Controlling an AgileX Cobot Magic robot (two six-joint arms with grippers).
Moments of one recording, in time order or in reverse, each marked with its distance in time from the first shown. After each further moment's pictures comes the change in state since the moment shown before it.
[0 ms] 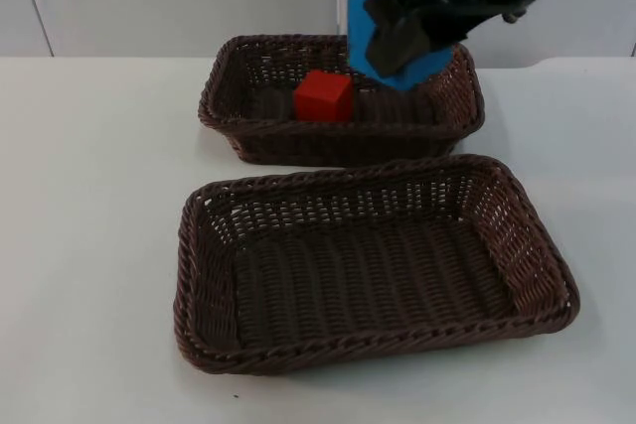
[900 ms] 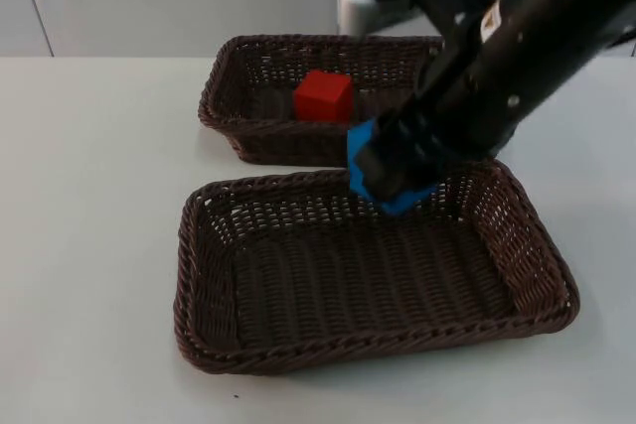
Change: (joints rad) right arm 0.000 0.131 0.186 0.061 -0.228 -0.009; left arm 0.000 0.000 0.000 0.000 0.000 0.000
